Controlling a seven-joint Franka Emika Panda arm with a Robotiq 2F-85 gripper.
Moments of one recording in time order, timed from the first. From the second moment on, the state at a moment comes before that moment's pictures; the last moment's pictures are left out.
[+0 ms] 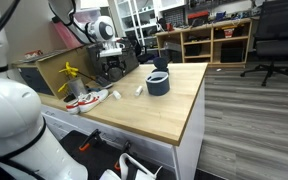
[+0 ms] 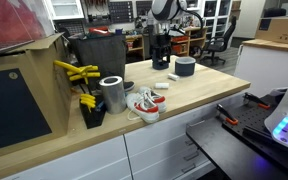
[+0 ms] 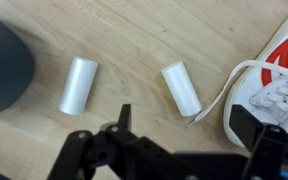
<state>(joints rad) 0.10 0.33 0.20 -1.99 -0.02 2.17 -0.27</state>
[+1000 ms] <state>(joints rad) 0.17 0.51 0.17 -1.98 -0.19 2.27 -0.27</state>
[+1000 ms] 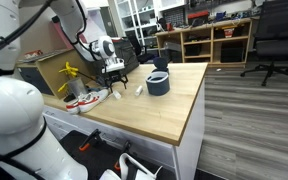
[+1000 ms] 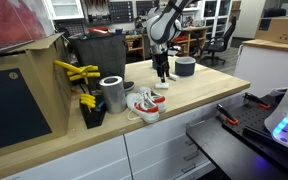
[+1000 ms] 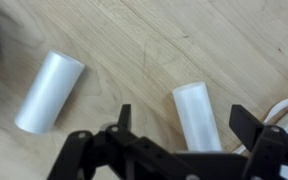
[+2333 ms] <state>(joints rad) 0.17 0.51 0.15 -2.03 -0.26 2.38 -0.27</state>
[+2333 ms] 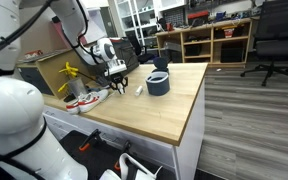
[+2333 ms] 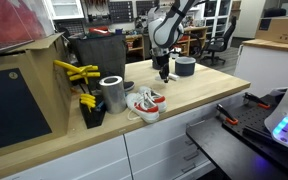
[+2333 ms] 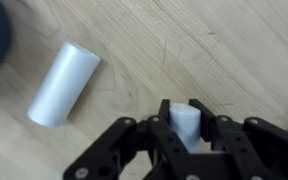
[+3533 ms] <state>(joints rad) 0.08 0.36 0.09 -2.09 -0.12 2.41 -0.11</state>
